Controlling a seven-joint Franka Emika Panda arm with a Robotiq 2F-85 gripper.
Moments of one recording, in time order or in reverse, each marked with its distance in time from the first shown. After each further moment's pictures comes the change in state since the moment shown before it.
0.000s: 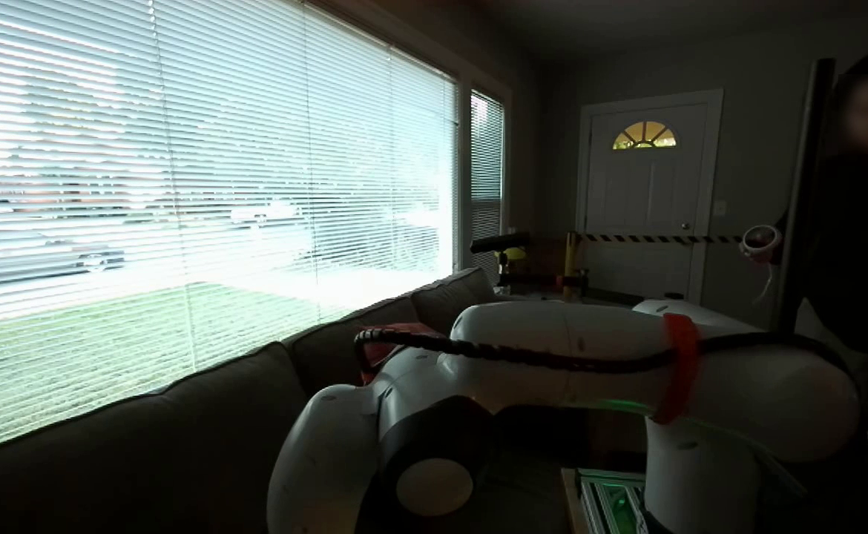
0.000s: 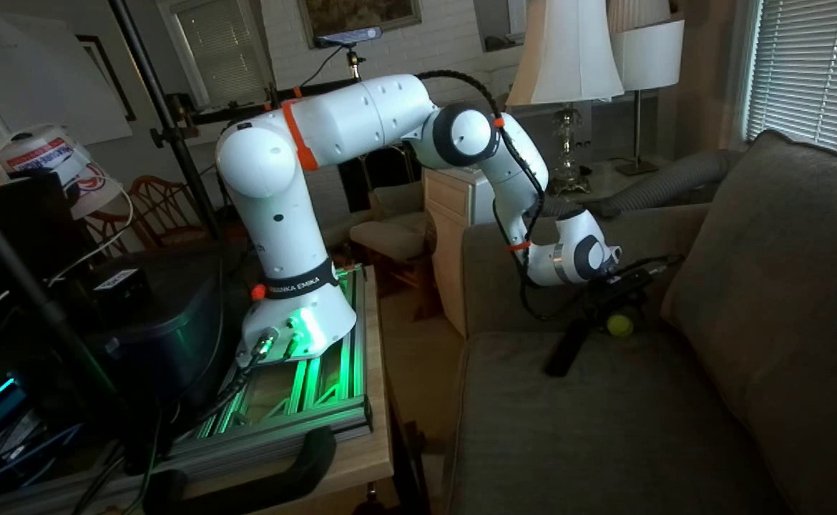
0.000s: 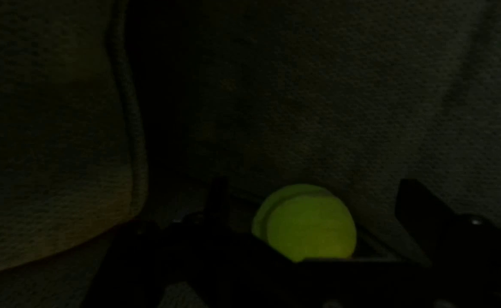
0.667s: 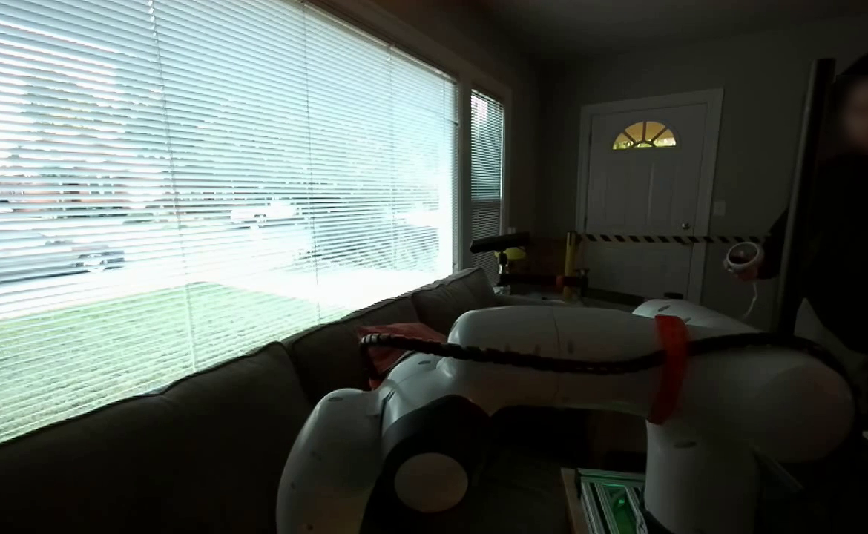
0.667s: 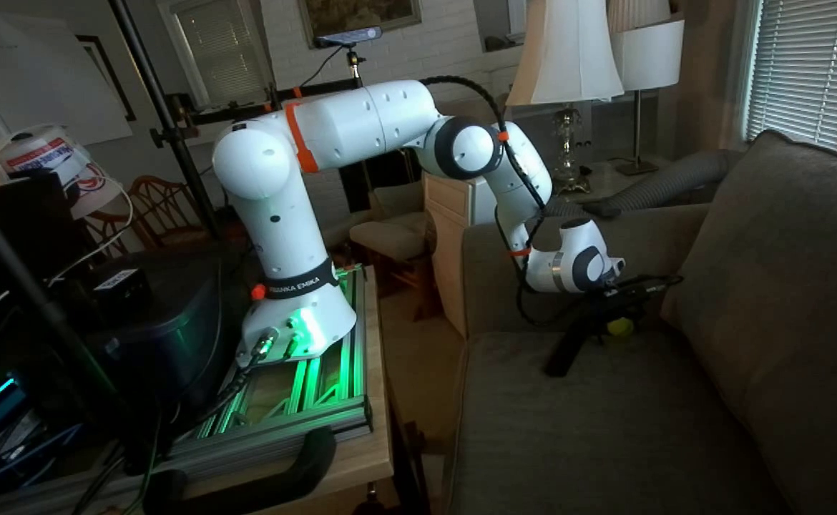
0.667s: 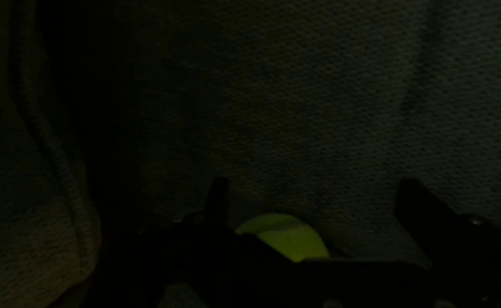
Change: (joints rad) arm -0.067 0.042 0.070 0.038 0.003 -0.048 0.043
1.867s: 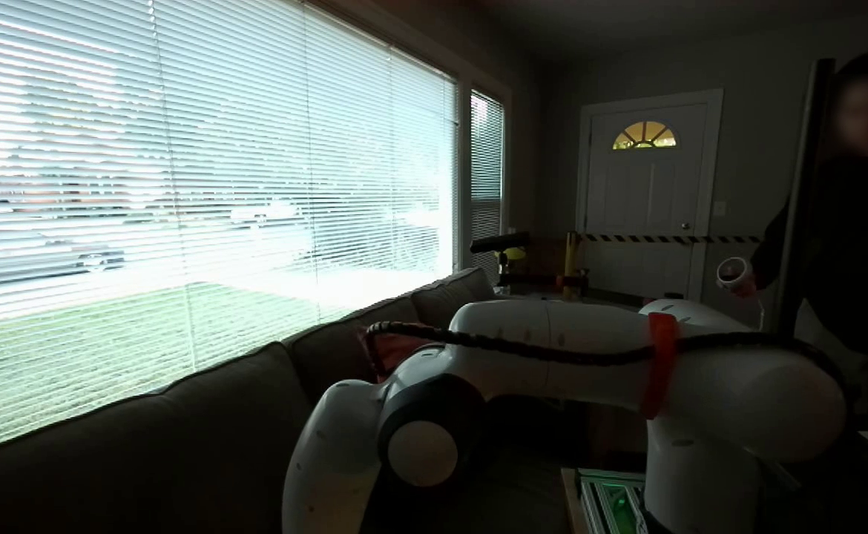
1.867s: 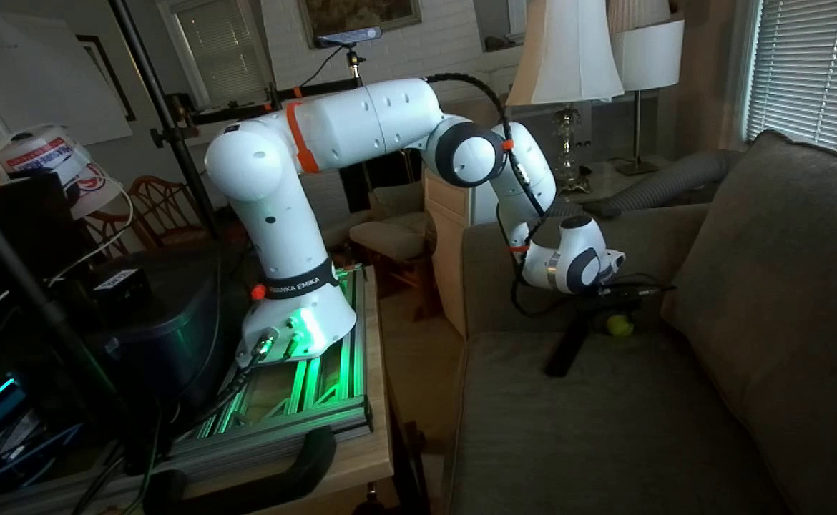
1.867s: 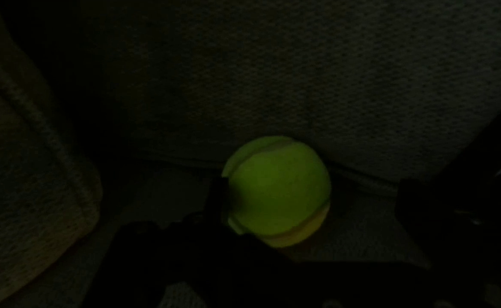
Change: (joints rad) arm -0.099 -0.005 0.150 -0.019 0.000 0.082 0.039
